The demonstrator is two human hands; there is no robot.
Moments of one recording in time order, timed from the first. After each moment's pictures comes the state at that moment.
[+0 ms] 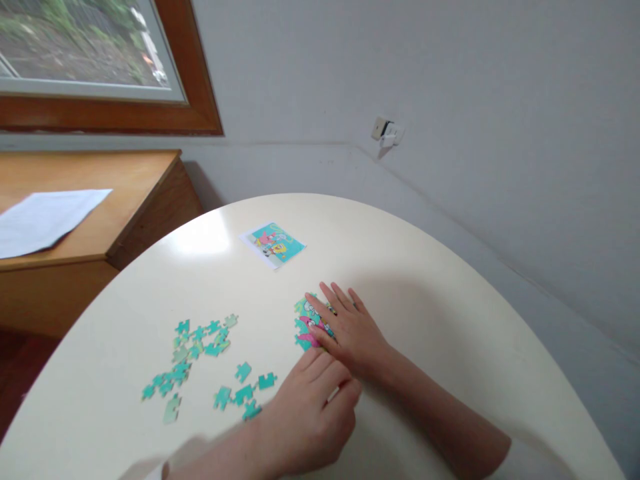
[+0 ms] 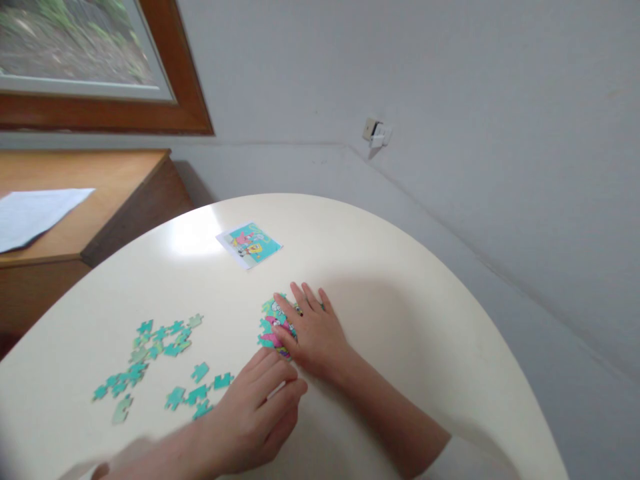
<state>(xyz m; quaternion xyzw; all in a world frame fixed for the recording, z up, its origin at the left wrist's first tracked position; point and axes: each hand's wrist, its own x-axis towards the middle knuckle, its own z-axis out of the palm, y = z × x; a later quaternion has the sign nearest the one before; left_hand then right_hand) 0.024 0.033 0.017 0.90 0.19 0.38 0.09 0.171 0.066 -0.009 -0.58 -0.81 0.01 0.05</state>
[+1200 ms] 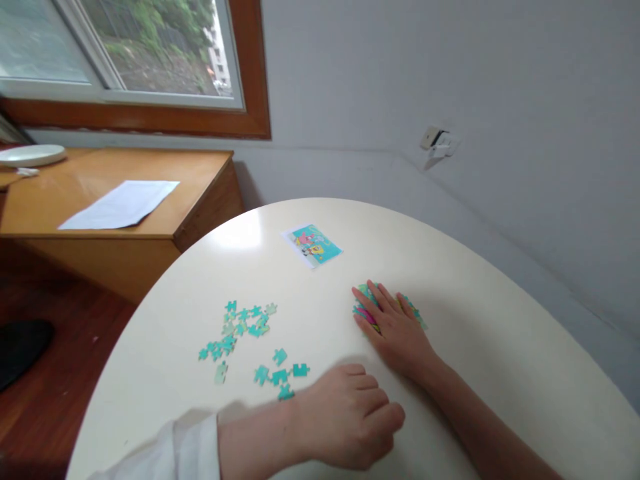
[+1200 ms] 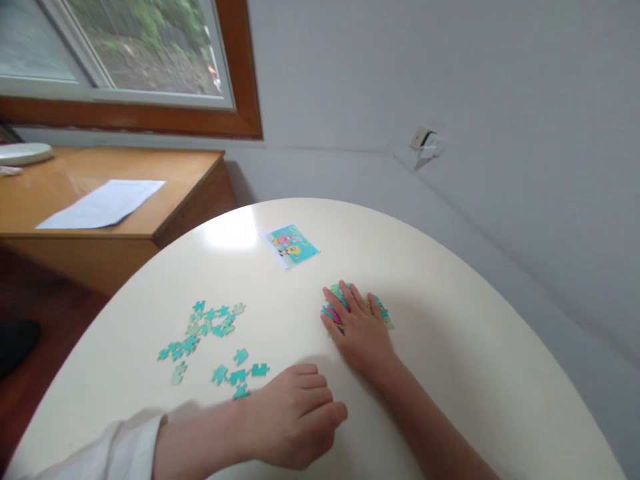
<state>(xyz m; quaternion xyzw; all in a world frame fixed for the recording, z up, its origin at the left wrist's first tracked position) 0.022 0.032 0.008 0.97 0.12 0.21 0.07 0.186 0.080 -0.011 -0.62 -0.78 -0.02 0.05</state>
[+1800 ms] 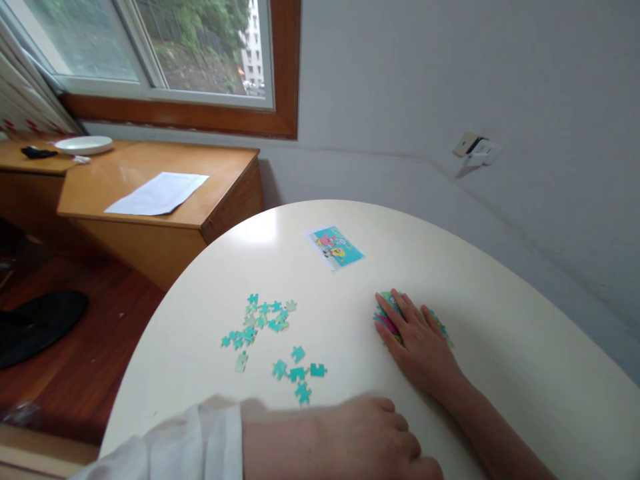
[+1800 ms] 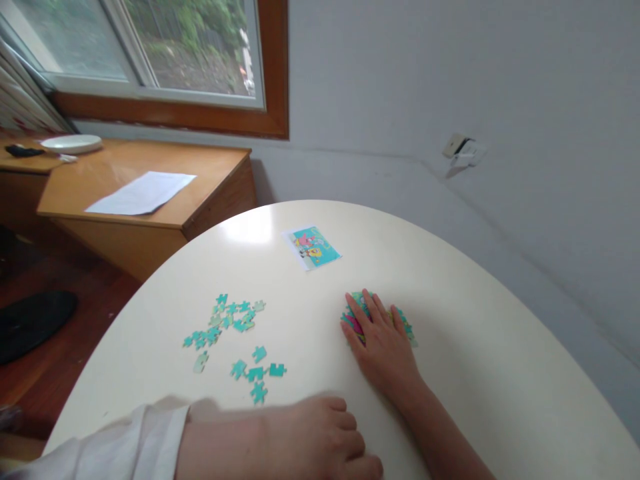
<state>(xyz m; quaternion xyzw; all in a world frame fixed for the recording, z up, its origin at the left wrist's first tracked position) 0.027 0.016 0.001 0.98 0.10 0.17 0.08 0.187 0.081 -0.020 -0.62 -0.78 -0.06 0.06</state>
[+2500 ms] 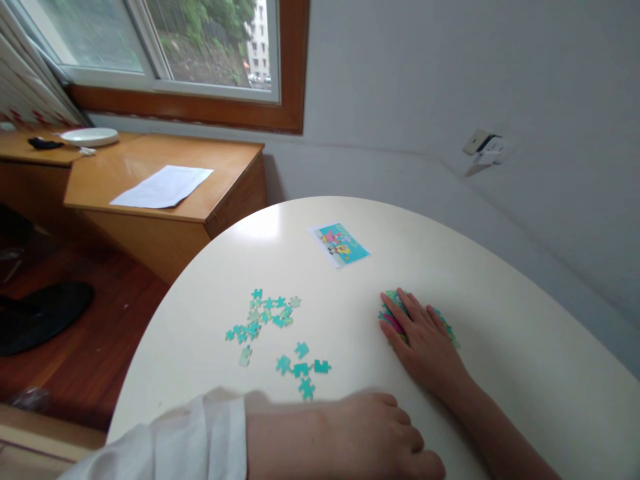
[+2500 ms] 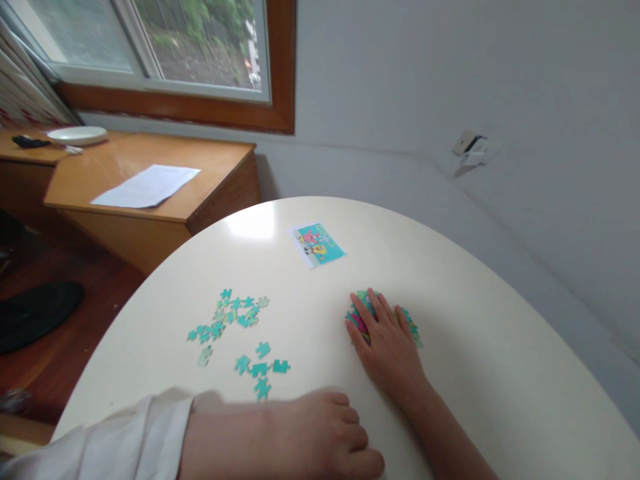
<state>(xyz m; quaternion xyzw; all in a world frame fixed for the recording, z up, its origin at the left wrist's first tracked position) 0.026 0.018 -0.001 0.98 0.09 0.16 0.10 0.191 0.082 -0.025 -0.61 -0.79 -0.07 0.08</state>
